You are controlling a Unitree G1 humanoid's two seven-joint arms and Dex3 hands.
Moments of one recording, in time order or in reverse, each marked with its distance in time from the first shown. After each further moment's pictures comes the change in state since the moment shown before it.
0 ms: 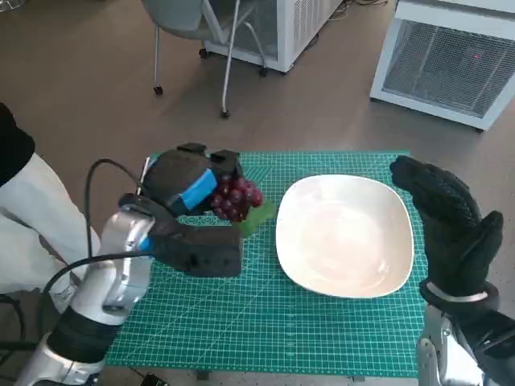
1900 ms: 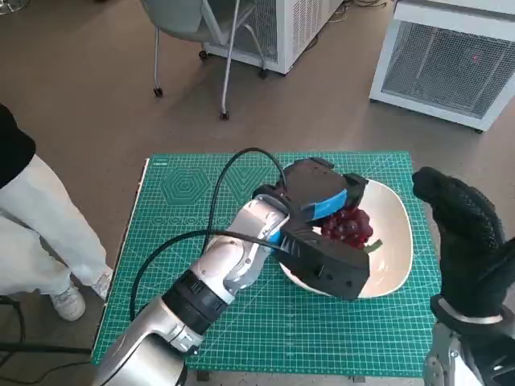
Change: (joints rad) left arm -0.332 -0.387 -0.212 0.506 0.033 -0.136 0.010; right arm 0.089 0.018 -0.027 -0.111 -0.046 -0.002 -0.083
